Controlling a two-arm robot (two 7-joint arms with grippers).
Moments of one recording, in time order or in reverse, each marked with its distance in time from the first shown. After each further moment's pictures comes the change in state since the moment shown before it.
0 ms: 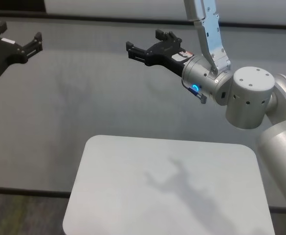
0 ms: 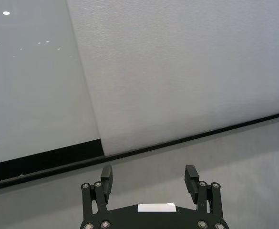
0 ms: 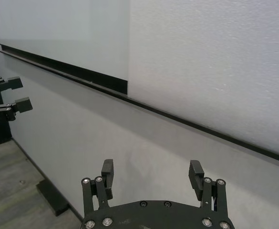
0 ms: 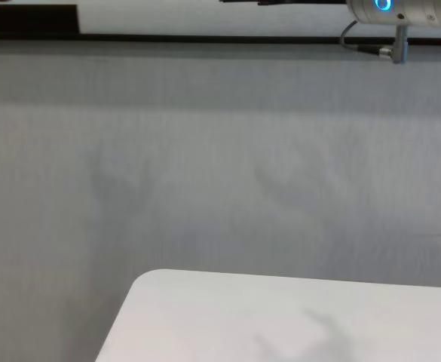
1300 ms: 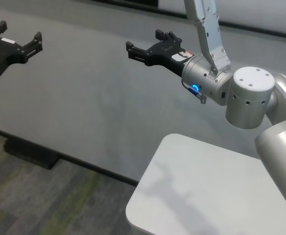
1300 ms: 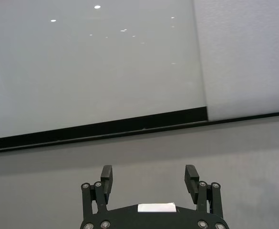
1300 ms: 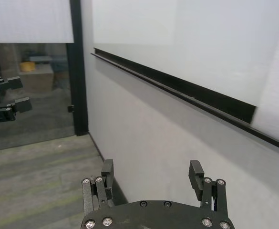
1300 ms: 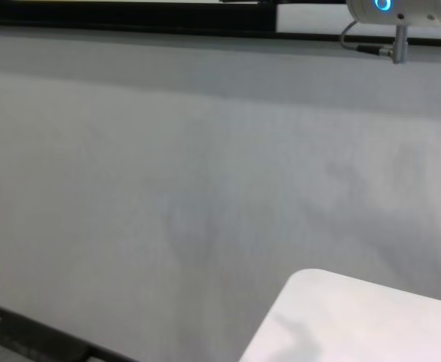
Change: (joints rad) left arm 0.000 0.000 0.000 0.000 0.000 0.000 0.000; right arm 0.000 0.000 0.000 0.000 0.000 0.000 0.000
